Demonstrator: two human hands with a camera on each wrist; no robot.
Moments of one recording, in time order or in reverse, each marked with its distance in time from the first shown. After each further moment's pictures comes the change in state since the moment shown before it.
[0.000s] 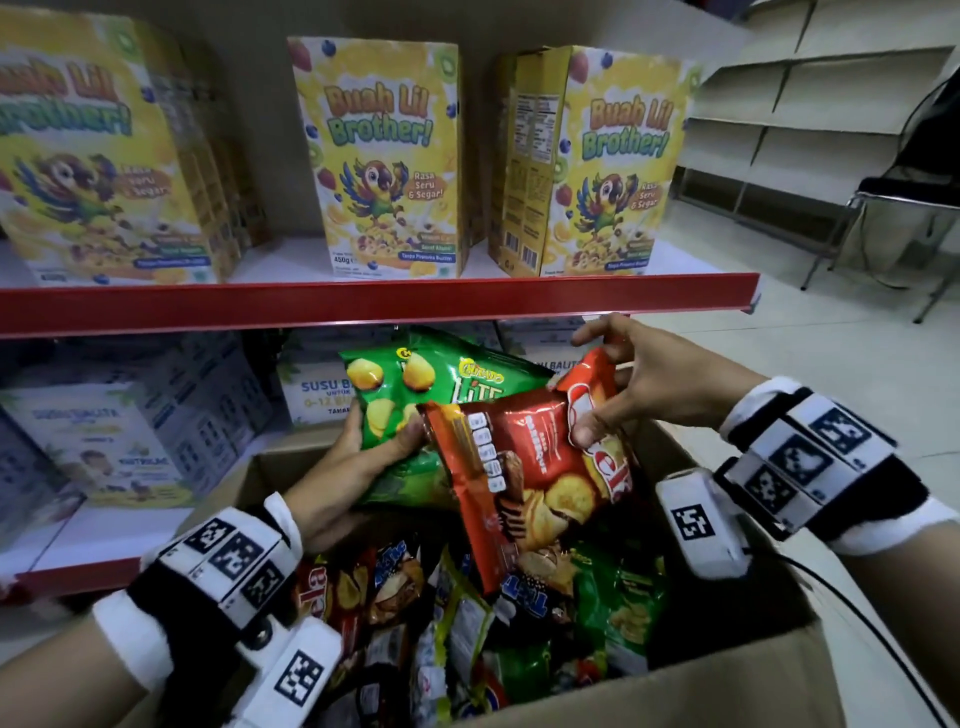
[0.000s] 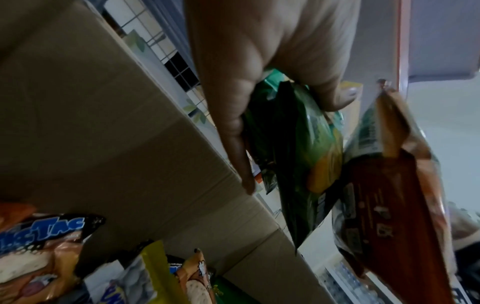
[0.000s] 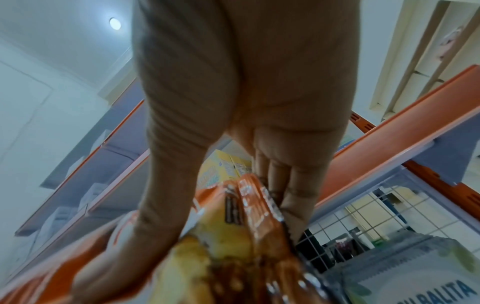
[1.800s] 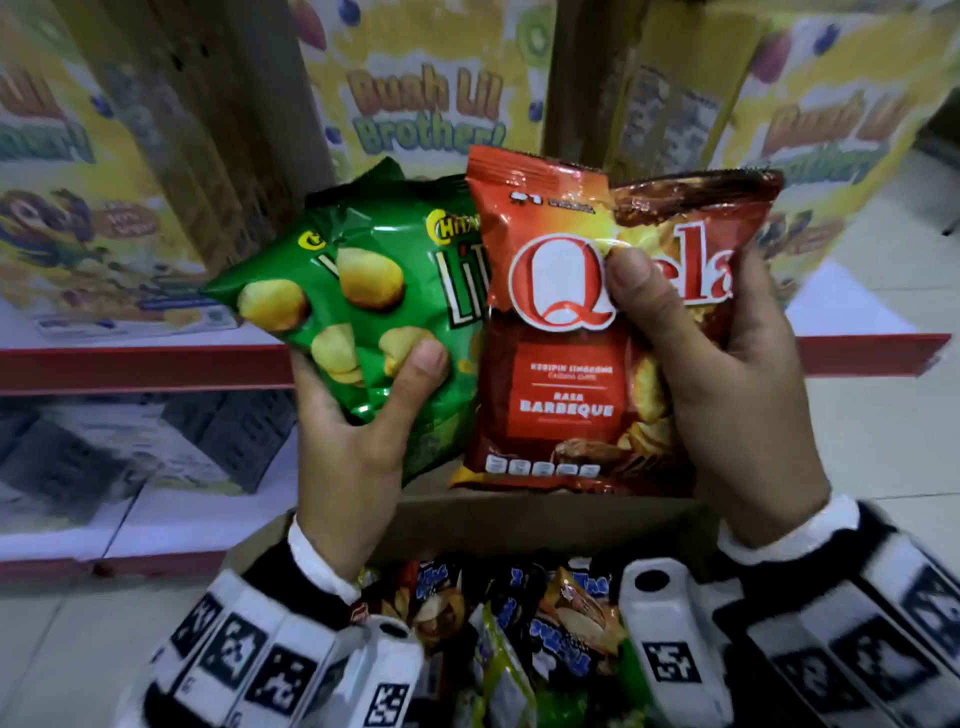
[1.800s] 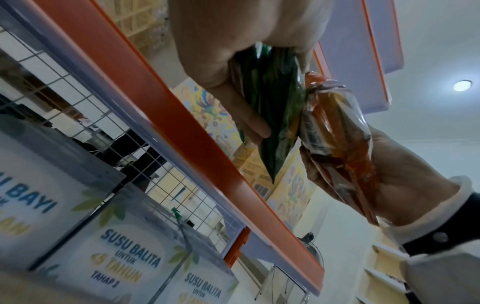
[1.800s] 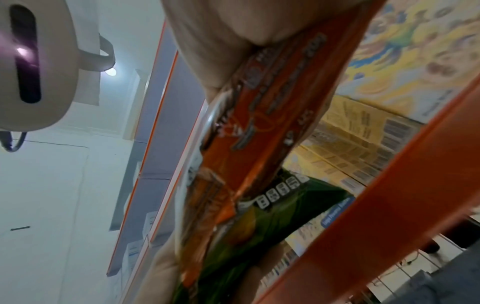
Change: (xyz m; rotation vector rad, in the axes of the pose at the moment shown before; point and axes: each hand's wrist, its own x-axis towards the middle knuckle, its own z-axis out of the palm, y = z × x) left_hand 0.045 0.103 0.026 0.202 0.561 0.528; right_hand 0.074 -0.088 0.017 0.690 0.493 -0.330
